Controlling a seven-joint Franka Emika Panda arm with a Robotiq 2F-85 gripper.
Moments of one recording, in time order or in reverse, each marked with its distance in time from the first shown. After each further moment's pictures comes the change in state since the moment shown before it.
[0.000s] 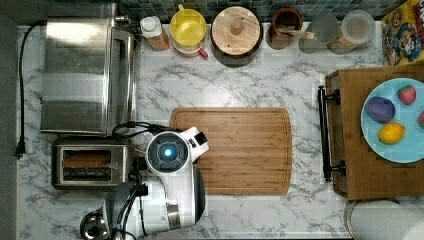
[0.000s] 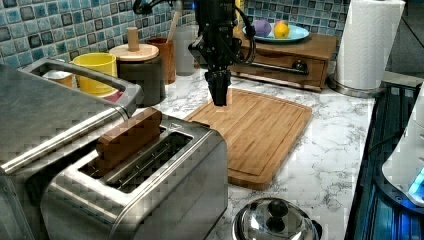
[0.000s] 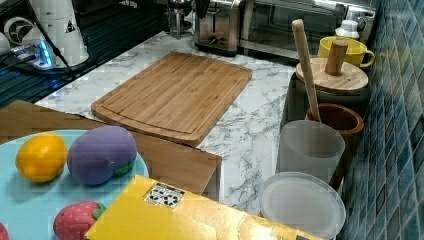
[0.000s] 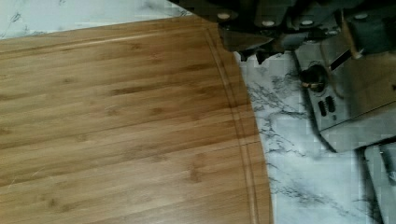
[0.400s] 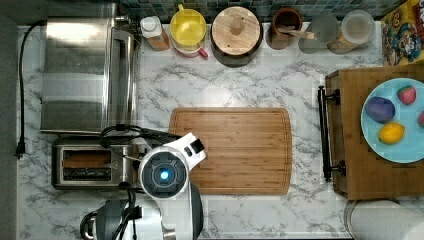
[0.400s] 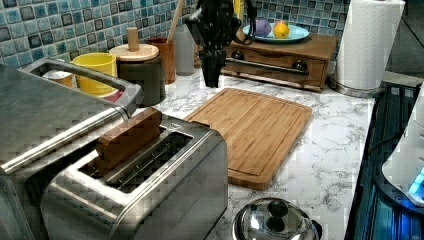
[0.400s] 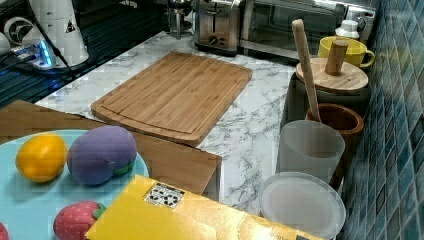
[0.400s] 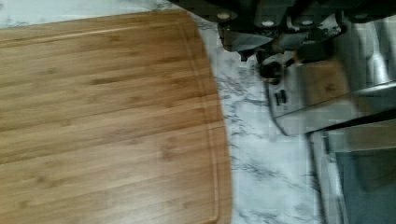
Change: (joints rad) arm 0.021 -0.119 -0.002 -0.016 0.052 0.021 -0.002
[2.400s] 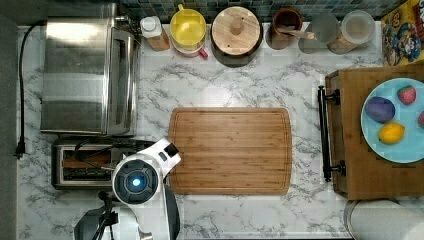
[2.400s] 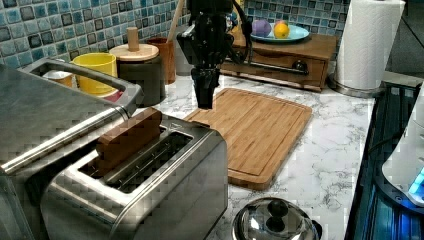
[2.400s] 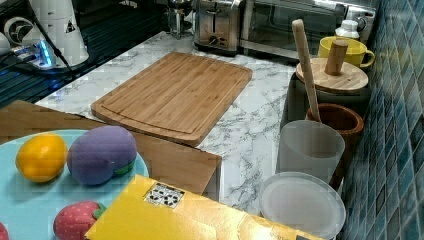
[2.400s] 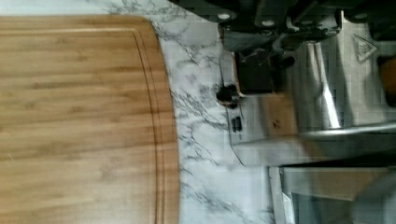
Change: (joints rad) arm 0.053 0.048 0.059 -0.012 0.049 0.047 -0.026
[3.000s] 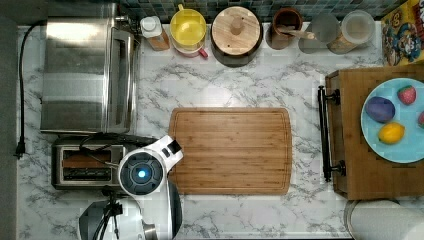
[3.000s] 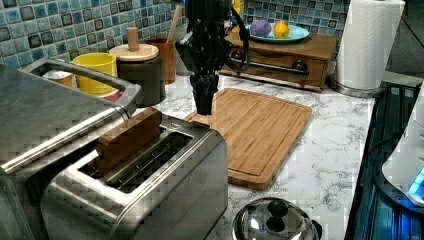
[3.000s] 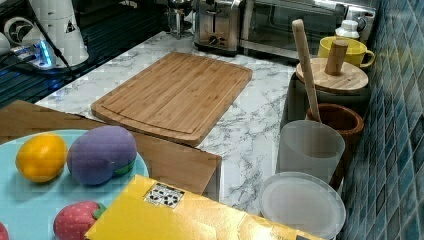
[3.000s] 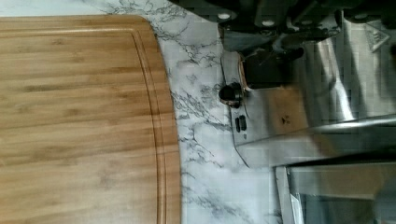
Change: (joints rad) arm 0.013 0.051 -0.017 0.006 0.011 0.024 0.000
